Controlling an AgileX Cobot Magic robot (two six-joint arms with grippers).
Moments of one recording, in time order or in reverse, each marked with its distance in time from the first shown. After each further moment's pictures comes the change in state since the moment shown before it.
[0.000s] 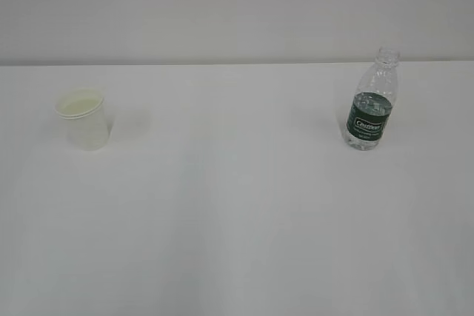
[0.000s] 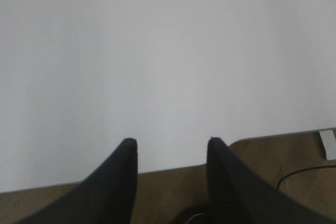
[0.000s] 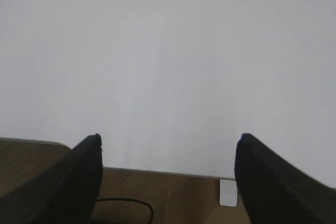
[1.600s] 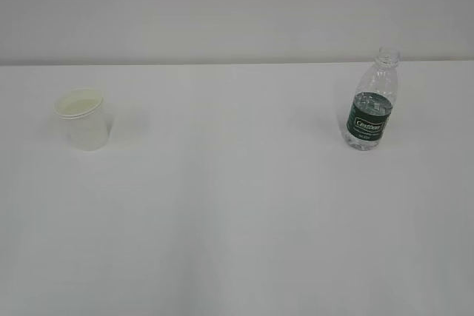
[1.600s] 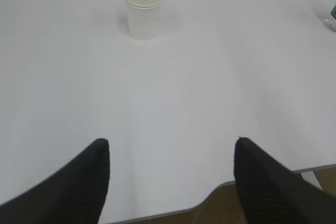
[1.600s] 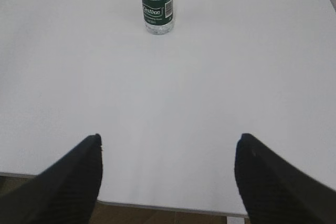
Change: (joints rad) left arm 0.000 -0.310 0.001 -0.033 0.006 0.036; right arm 0.000 -0.225 0.000 0.002 0.008 0.000
